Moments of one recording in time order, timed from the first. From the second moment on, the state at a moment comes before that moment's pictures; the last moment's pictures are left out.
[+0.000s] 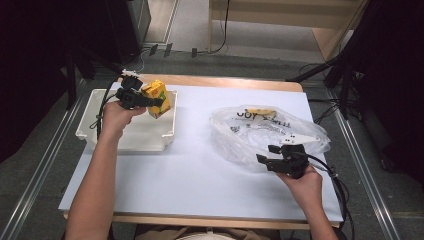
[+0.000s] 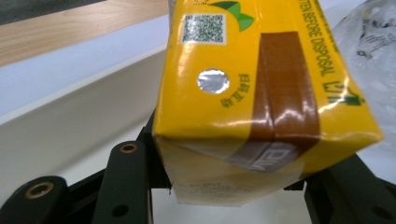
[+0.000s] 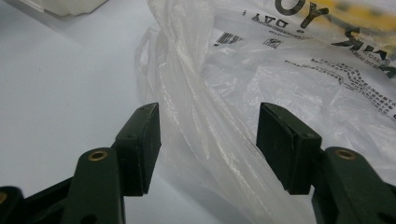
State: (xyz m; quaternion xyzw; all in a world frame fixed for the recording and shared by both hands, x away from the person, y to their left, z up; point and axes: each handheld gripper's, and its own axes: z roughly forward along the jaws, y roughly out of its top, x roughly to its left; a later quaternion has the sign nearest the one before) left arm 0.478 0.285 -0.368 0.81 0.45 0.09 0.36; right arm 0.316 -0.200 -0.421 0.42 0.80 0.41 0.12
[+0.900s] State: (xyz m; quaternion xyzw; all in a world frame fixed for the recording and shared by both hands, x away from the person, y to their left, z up) left arm 0.493 0.270 -0.414 0.82 0.46 0.12 0.33; right arm 0.314 -0.200 -0.422 0.42 0.80 0.40 0.12
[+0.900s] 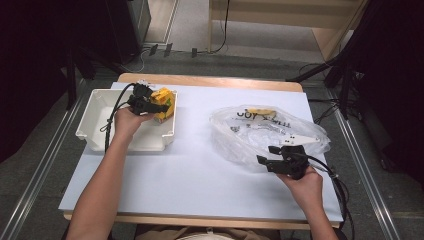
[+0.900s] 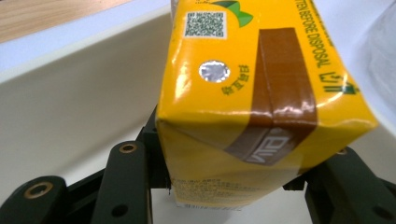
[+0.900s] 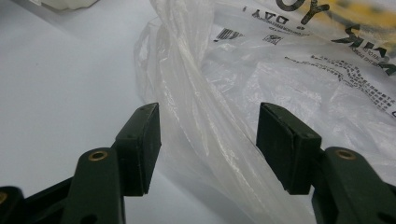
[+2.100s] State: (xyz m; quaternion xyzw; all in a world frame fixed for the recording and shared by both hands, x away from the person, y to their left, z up) left arm 0.483 0.283 -0.405 0.81 0.46 0.09 0.35; right arm 0.314 -0.201 -0.424 0.42 0.81 0.40 0.12
